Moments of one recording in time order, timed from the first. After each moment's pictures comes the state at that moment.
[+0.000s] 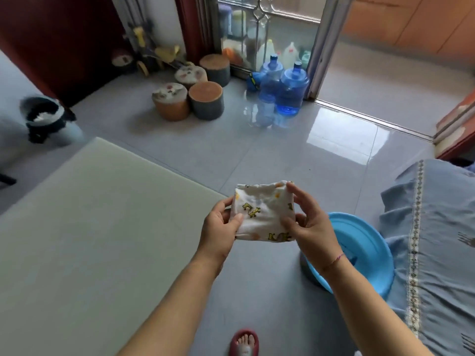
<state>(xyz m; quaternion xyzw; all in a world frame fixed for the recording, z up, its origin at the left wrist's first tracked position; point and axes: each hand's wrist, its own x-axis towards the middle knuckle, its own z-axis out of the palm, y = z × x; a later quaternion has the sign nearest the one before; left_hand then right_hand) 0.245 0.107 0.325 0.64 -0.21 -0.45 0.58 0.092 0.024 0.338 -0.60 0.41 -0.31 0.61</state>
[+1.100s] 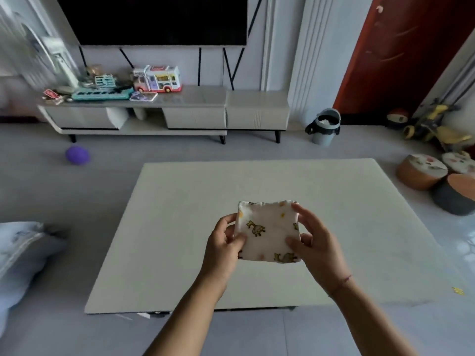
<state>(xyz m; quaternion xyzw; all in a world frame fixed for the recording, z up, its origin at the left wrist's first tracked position) 0.254 0.757 0.456 0.68 0.10 -0.04 0.72 0.252 0.569 0.461 -0.76 0.00 -0.01 0.65</state>
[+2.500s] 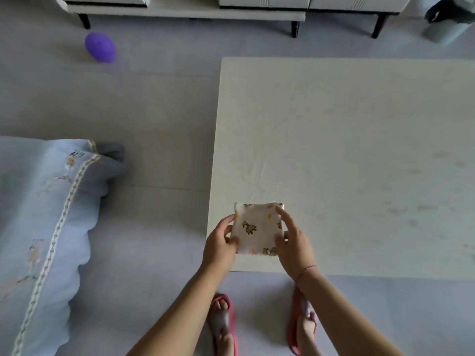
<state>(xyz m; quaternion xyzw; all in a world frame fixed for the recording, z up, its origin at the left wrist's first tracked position) 0.284 1.224 0.151 0.78 0.25 -0.17 0.55 0.302 1.058 0.163 -0.87 0.10 0.20 0.43</state>
